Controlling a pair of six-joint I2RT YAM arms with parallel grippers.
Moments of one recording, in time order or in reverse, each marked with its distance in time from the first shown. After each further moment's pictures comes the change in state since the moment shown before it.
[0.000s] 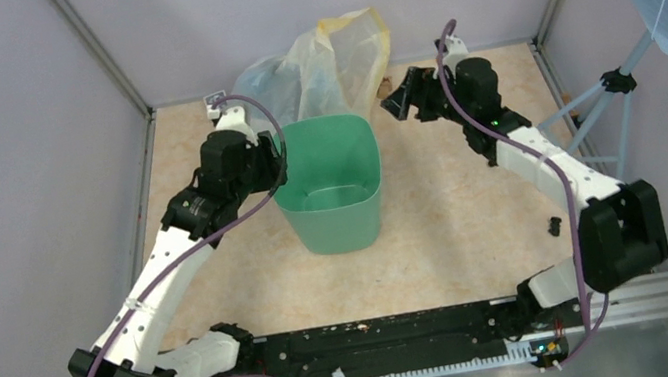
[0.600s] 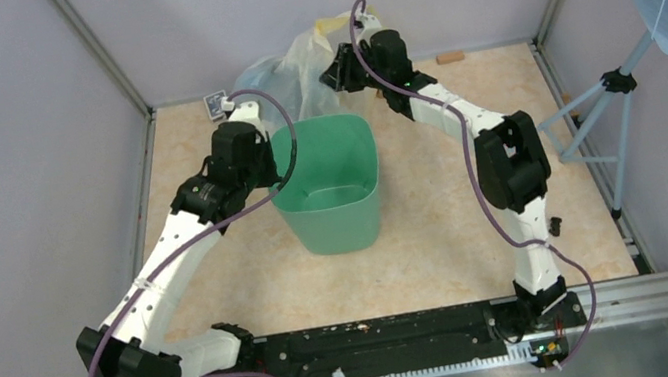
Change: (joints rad) left arm 0.000 0.087 0.036 -0.014 -0.010 0.080; right arm 0.131 0.642 0.650 0.034 -0.005 -0.006
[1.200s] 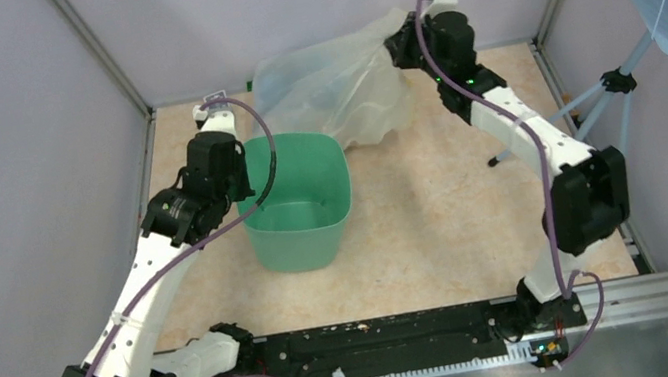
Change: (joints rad) left arm 0.011 -0.102 0.088 -0.256 -0.168 0.064; right arm -0.069 -0.383 -0.238 -0.066 0.274 -0.050
